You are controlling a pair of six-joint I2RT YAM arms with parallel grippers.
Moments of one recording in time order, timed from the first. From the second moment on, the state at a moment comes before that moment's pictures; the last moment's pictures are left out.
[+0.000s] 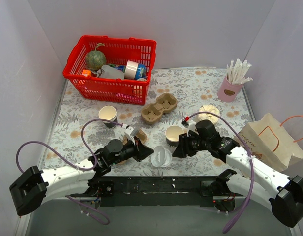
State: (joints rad) left arm -0.97 0.89 0.23 0.45 0.10 -0.66; right arm 0.67 0.90 0.55 -0.41 -0.49 0.44
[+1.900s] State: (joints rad) left arm -0.97 0.80 0.66 -0.63 -0.49 -1.16; right arm 1.06 1.09 0.49 -0.29 0.03 0.56
